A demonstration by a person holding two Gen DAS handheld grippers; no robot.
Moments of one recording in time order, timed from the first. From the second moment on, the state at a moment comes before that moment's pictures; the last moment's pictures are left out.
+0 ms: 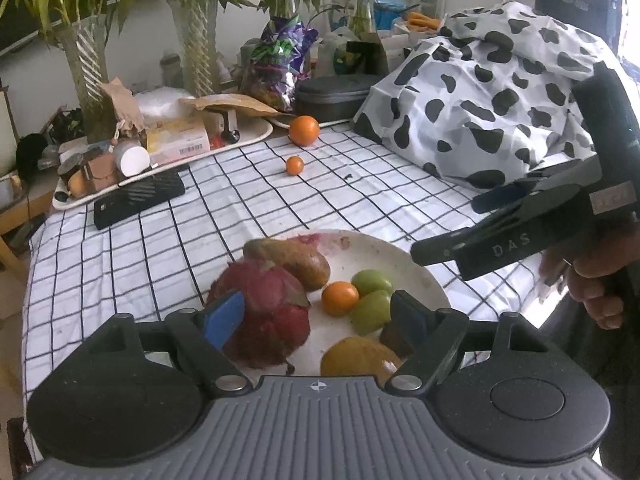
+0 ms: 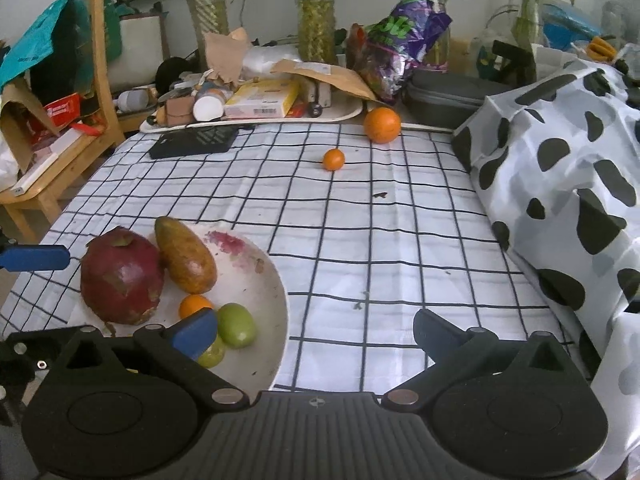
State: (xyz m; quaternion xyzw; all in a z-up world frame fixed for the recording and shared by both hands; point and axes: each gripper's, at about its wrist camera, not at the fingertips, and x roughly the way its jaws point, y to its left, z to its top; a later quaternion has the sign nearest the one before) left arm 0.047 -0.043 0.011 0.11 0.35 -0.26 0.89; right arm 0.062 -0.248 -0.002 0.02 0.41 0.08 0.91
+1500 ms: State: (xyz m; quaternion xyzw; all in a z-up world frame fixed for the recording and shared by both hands) left arm 0.216 -0.080 -0.013 0.14 0.37 -0.27 0.88; right arm 0.172 -0.278 -0.019 0.00 0.41 -0.01 0.91
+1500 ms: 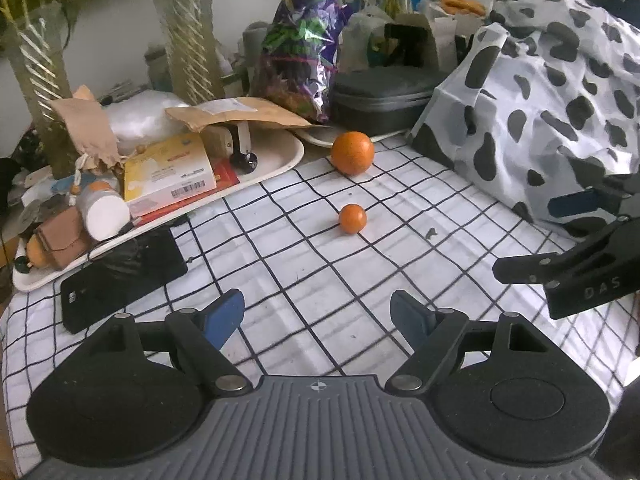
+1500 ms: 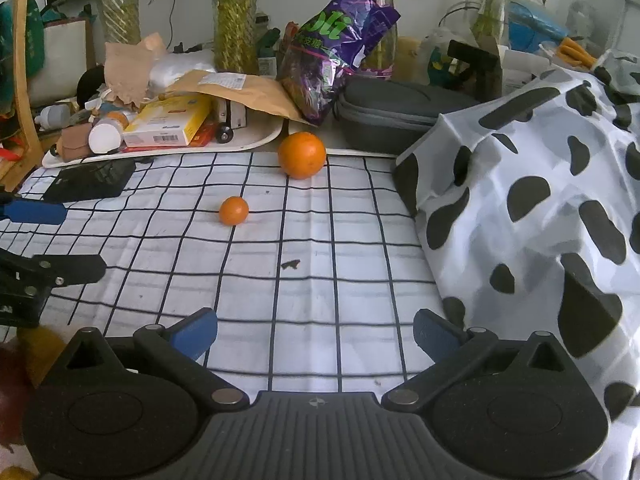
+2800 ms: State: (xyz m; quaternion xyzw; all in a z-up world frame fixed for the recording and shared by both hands) left arm 0.323 -0.120 -0.061 0.13 0.36 -0.36 0.85; right arm 0.301 -0.303 -0.058 0.00 0.37 0.01 0.93
